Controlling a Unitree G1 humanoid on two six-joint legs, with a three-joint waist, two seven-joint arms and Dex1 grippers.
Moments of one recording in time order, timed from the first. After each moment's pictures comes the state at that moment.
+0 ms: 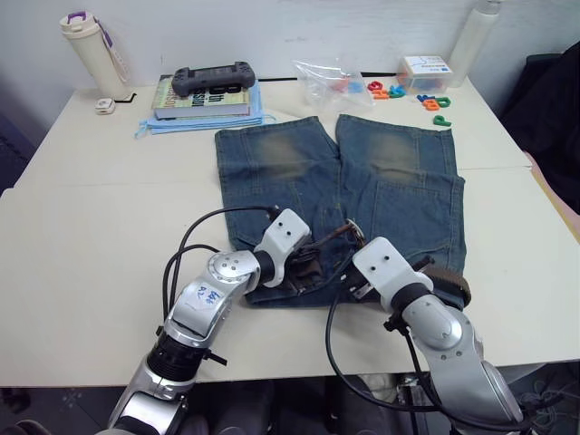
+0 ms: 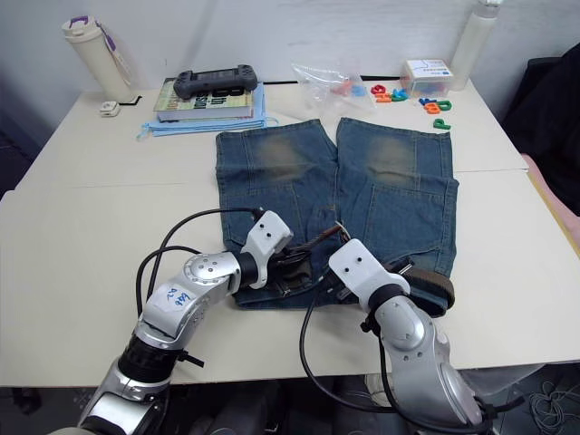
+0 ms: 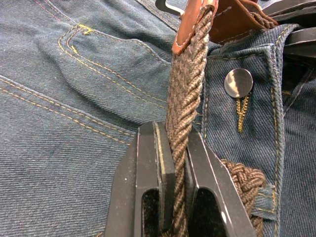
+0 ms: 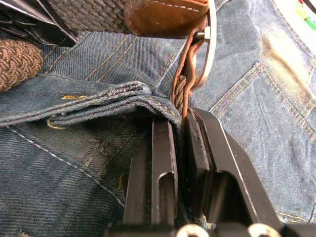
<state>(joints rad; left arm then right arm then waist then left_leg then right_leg) -0.46 0.26 -0.29 -0.31 -0.17 0.86 -0.45 -0.13 -0.43 0.40 -0.87 -0.41 1.09 0.30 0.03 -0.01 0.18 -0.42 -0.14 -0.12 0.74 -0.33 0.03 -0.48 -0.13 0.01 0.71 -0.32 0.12</state>
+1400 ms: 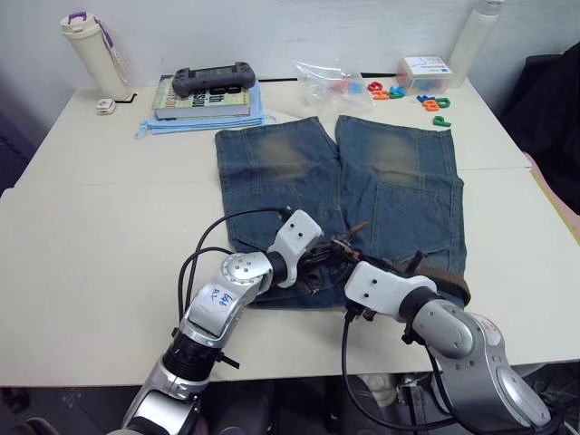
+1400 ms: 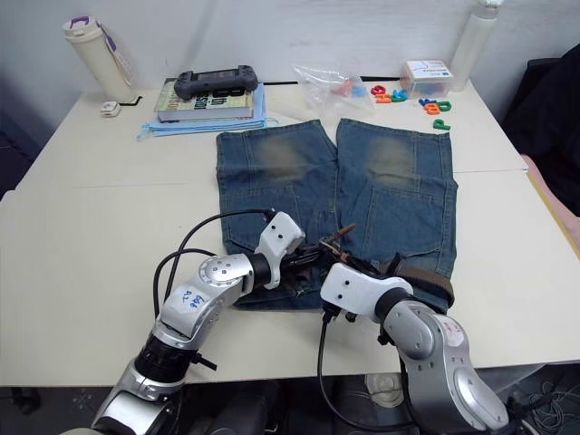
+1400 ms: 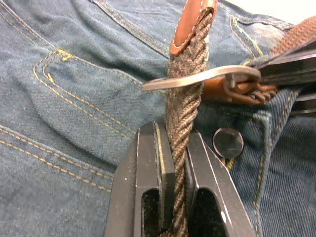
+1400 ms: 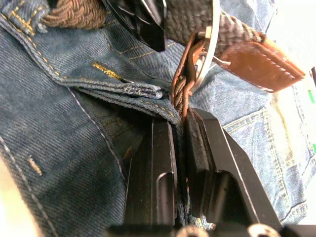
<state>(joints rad) -0.47 0.17 -0.31 -0.24 -0.16 0.75 -0.44 -0.11 -0.66 0.46 -0.86 -0.55 0.87 0.54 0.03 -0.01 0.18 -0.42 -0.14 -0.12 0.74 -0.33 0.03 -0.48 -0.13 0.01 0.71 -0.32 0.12</state>
